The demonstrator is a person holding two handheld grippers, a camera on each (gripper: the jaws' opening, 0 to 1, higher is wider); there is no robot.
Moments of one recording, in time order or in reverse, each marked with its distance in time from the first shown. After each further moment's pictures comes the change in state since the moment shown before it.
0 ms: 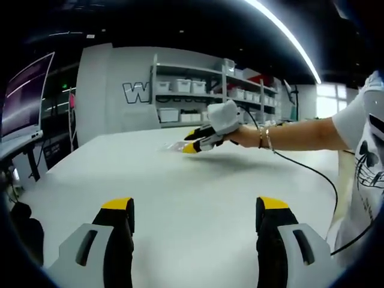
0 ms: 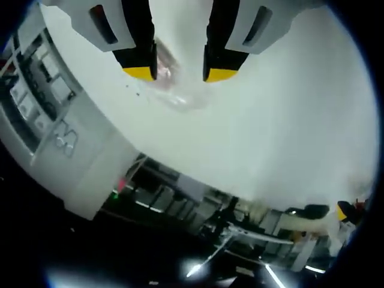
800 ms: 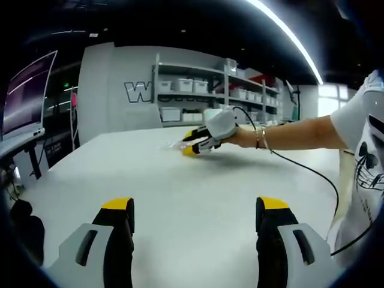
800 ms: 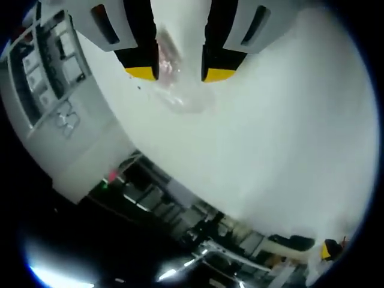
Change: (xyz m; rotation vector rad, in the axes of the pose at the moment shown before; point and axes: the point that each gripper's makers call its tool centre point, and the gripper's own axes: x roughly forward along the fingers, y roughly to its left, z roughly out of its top) left arm -0.001 0.005 -0.005 -0.008 0.002 0.011; right arm 0.016 0.004 -0.004 -0.196 0.025 -0.002
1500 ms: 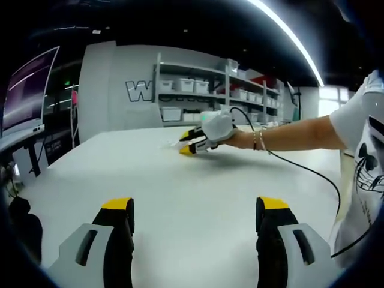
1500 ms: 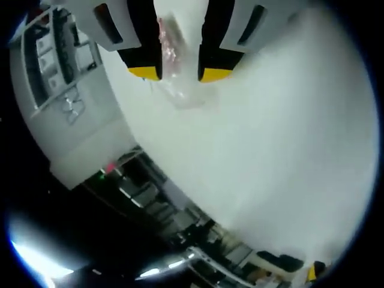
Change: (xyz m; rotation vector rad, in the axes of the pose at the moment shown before) left arm 0.004 0.007 -0.001 -0.015 -0.003 -0.001; right arm 0.017 -0.004 0.005 -0.115 0.014 -0.029
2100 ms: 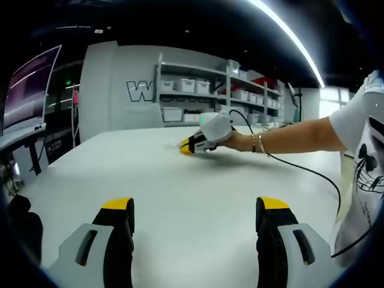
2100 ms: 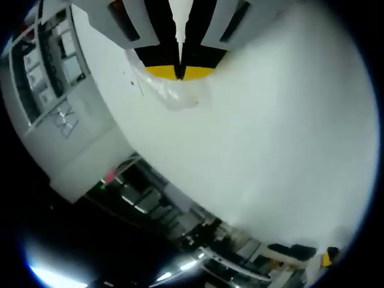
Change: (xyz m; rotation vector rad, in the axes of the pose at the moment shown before) left arm -0.005 0.004 0.001 -0.006 -0.004 0.005; right arm 0.003 0.010 0.001 0.121 0.012 0.031
